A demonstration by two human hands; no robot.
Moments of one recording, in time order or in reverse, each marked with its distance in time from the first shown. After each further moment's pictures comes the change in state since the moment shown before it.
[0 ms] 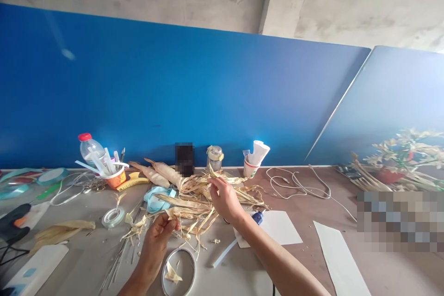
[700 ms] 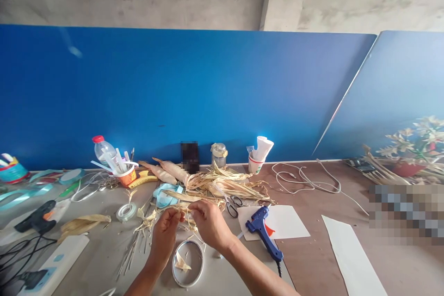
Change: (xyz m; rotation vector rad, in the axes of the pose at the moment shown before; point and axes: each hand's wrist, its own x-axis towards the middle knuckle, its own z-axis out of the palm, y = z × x) left_hand -0.004 -0.001 -0.003 0.178 0.080 0.115; right_hand -0.045 -0.064 0.027 0.344 -0.181 0.144
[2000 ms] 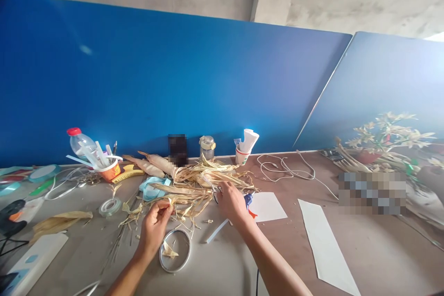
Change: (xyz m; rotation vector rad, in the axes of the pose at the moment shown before) left_hand -0.001 -0.016 0.003 0.010 -0.046 0.102; right_hand -0.006 0.068 -0.067 -0.687 0.100 0.284
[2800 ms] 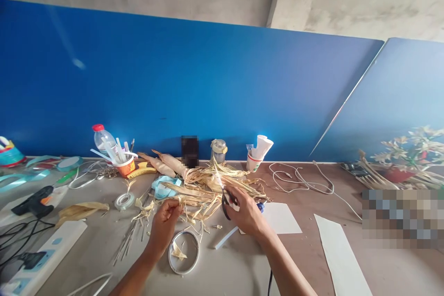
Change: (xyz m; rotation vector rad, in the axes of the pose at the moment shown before) left_hand 0.002 0.009 -0.001 -0.038 0.017 -0.012; right_hand -0.019 -0.012 -0.036 0.264 -0.051 -0.201
